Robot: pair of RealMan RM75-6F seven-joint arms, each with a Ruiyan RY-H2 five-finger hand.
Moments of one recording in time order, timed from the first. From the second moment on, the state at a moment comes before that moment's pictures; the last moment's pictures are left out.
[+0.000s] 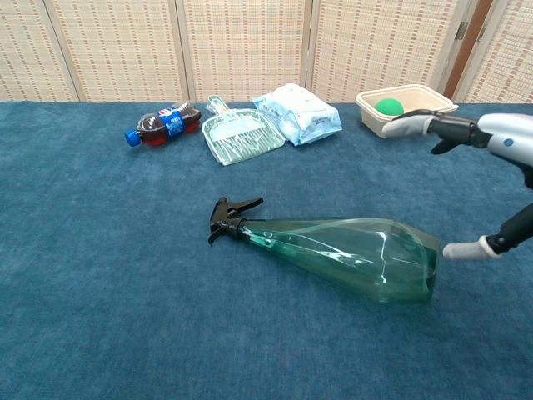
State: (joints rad) left arm -0.04 -1.19 -0.03 -1.47 1.48 1.52 -0.06; right arm 0.36 -1.29 0.05 -1.79 -1.61 1.13 -0.16
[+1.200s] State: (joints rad) left arm -0.02 -1.20 -0.03 -1.44 1.47 1.51 -0.09; right arm 0.44 -1.49 0.06 -1.55 -1.49 1.08 -0.27
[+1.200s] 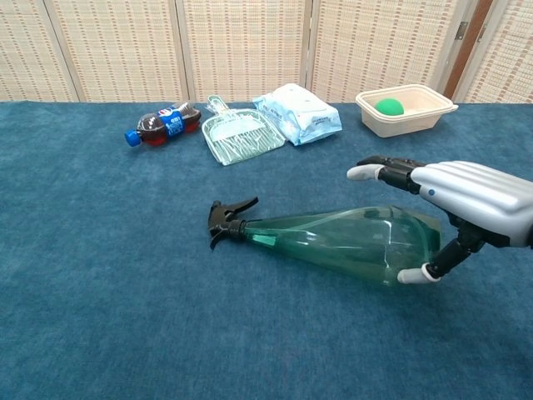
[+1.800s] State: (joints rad) left arm -0.02 -1.21 -0.03 -1.44 1.47 1.50 -0.09; right arm 0.48 -1.50 0.14 -1.43 -1.35 1.05 -0.25
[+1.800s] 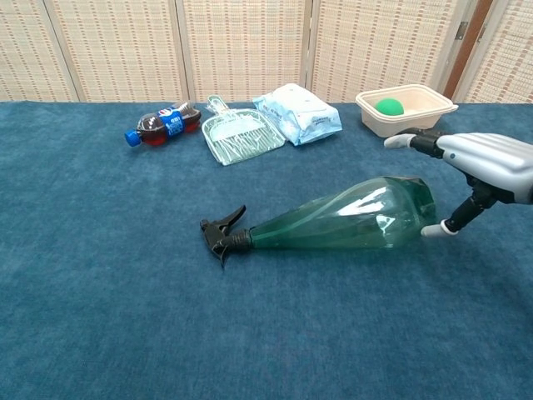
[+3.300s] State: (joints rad) left arm -0.09 -1.16 -0.01 -1.38 1.52 1.44 -0.12; right arm 0.93 -1.41 0.11 -1.80 -0.76 0.84 -0.88
